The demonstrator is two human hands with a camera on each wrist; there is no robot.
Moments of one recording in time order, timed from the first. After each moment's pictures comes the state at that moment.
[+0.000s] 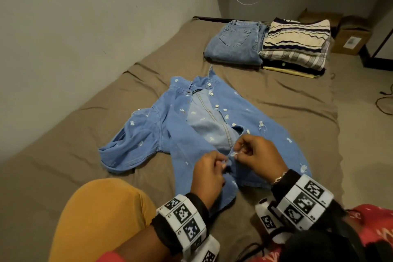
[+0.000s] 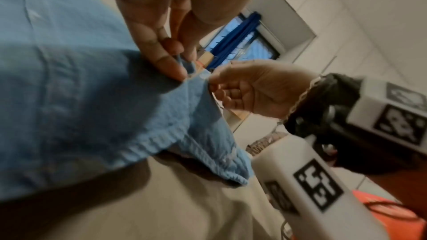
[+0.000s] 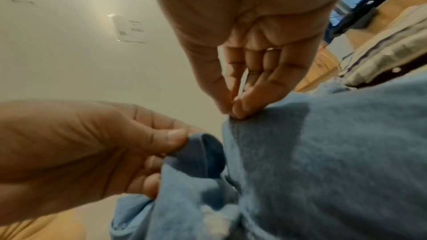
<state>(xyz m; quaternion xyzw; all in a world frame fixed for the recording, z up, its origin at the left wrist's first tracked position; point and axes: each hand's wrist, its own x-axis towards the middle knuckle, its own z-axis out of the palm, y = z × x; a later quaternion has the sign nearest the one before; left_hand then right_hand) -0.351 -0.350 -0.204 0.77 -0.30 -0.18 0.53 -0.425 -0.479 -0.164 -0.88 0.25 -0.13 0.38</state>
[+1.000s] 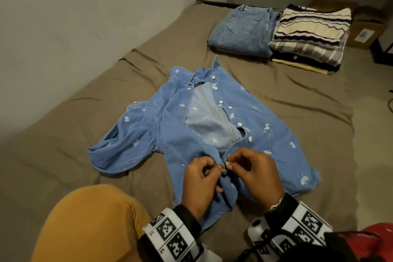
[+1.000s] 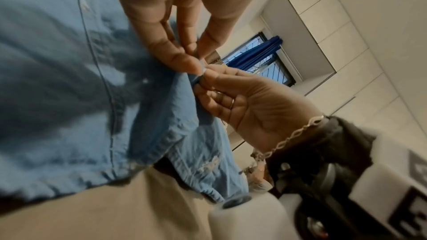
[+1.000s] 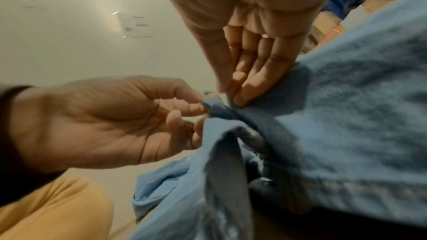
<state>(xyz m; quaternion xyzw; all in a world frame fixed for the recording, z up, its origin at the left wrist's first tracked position) -0.337 -0.346 -0.209 0.67 -0.16 -0.26 0.67 -0.412 -0.458 -0.198 -0.82 0.21 -0.24 0.47</state>
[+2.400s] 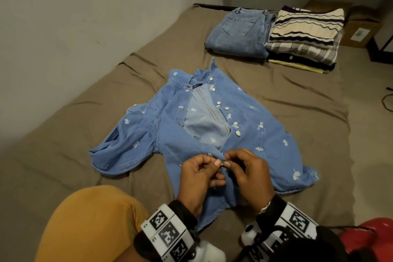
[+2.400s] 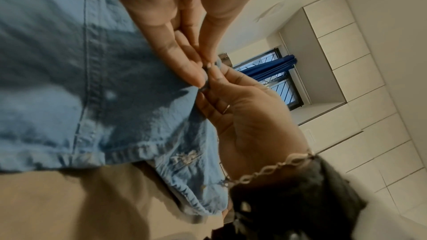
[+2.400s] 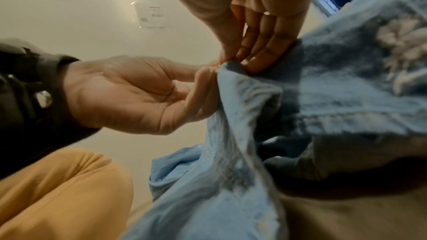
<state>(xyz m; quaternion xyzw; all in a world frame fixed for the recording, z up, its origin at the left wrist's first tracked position) -0.339 -0.342 -0.186 0.60 -0.11 -0.35 0.71 -0.409 -0.446 -0.210 -0.81 0.19 -0.33 0.45</state>
